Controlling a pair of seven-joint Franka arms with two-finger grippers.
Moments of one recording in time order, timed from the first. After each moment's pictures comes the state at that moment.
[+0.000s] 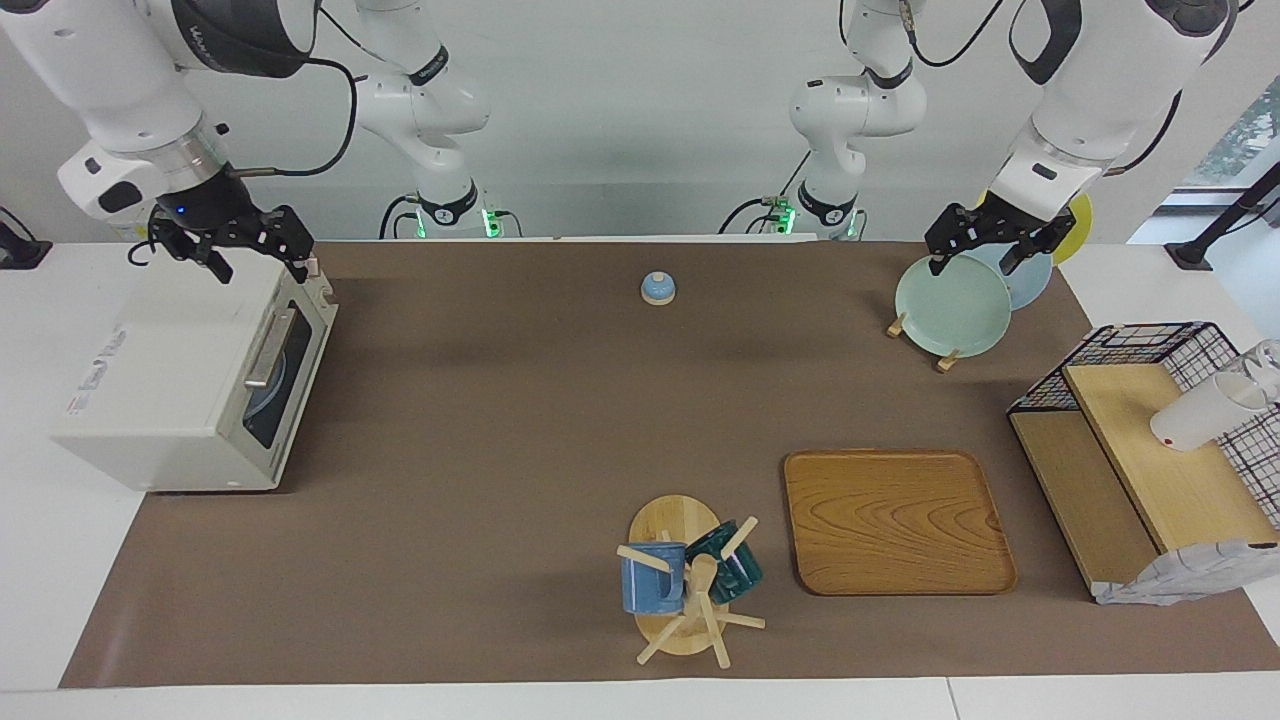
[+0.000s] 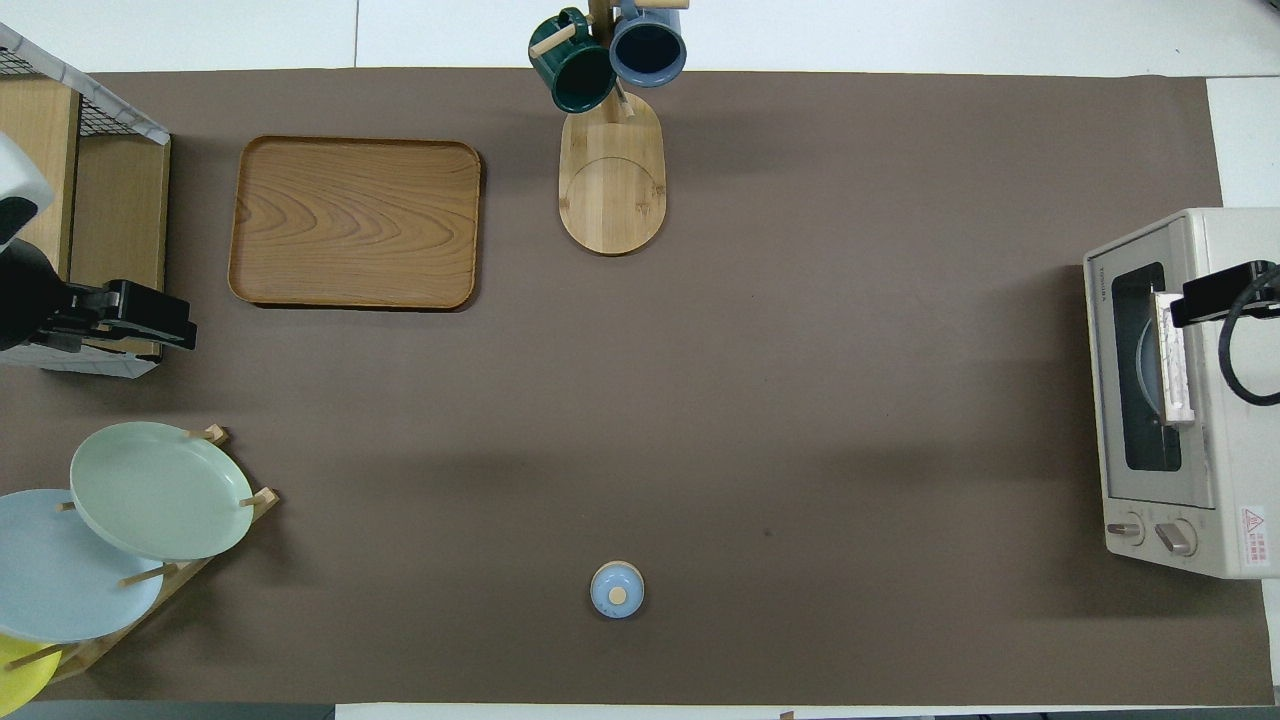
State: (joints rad) left arm -0.06 -0.03 -0.05 -1.63 -0.03 1.53 -0.04; right arm -0.01 -0.01 -0.10 -1.62 -0.01 1.58 -0.15
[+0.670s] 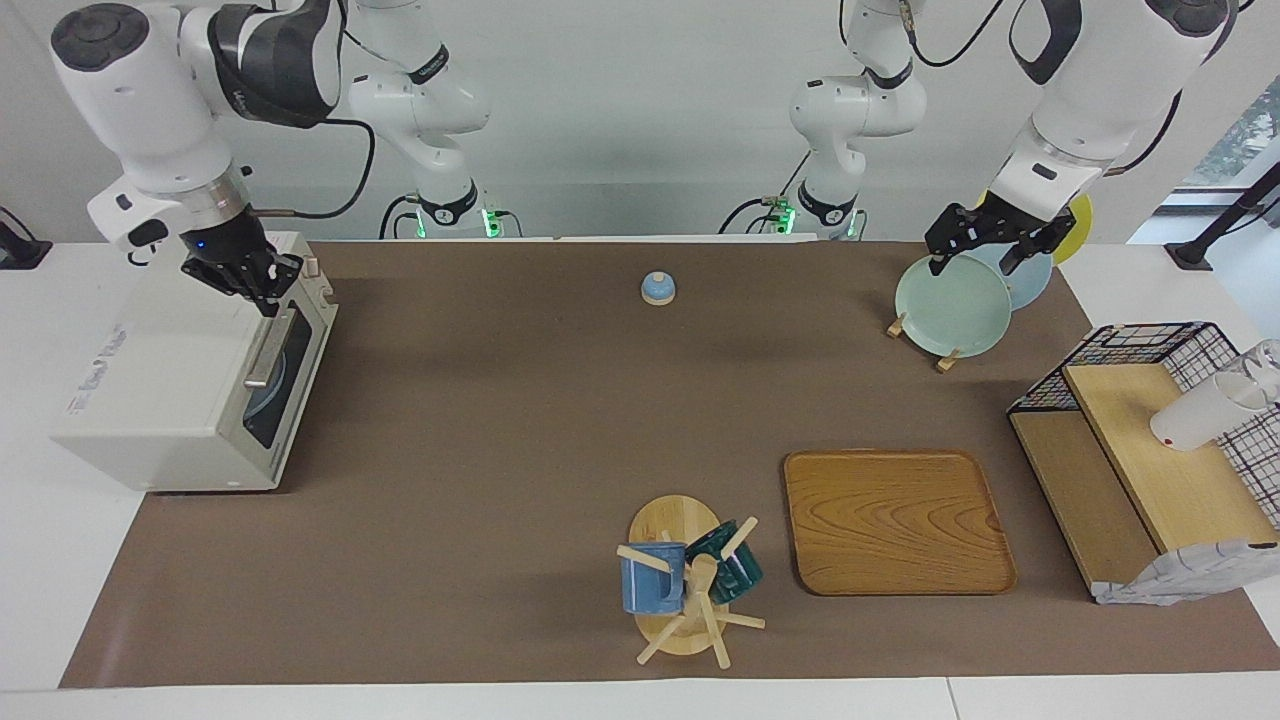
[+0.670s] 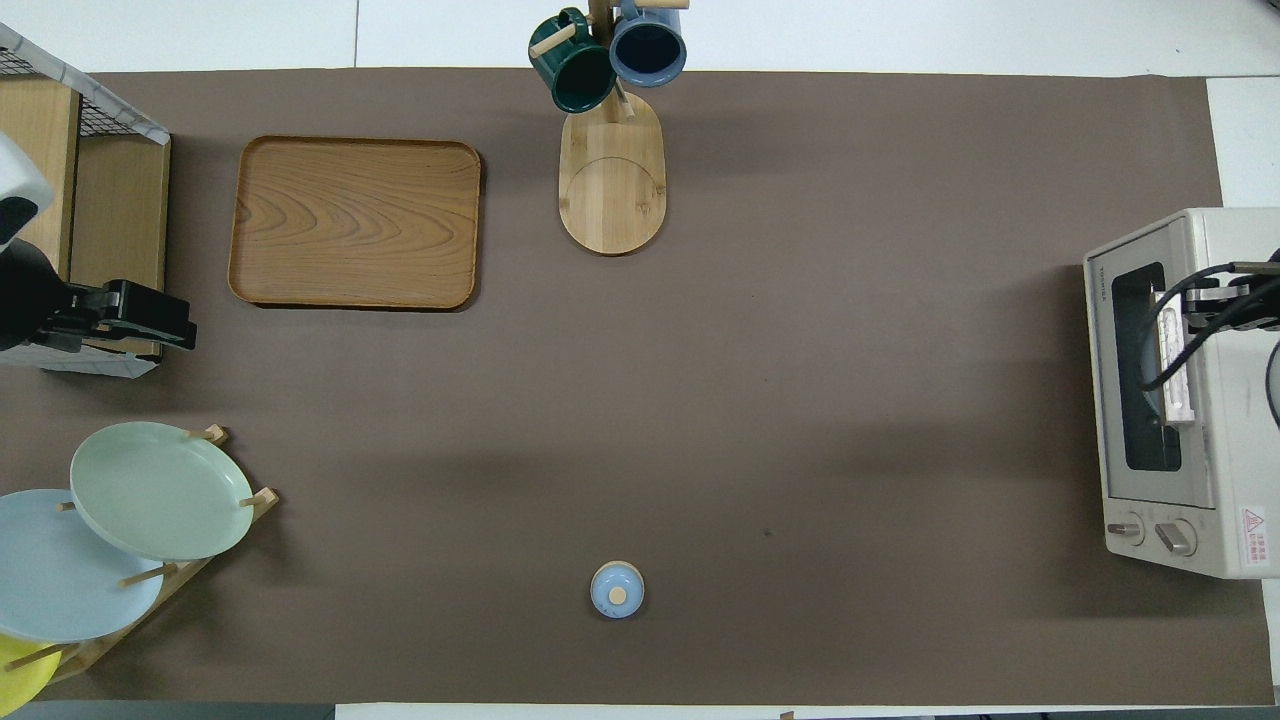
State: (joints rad) left arm -0.06 -0.03 -0.05 -1.63 -0.03 1.53 -0.04; right arm -0.01 -0.02 -0.10 -1.79 -0.14 1.74 0.07
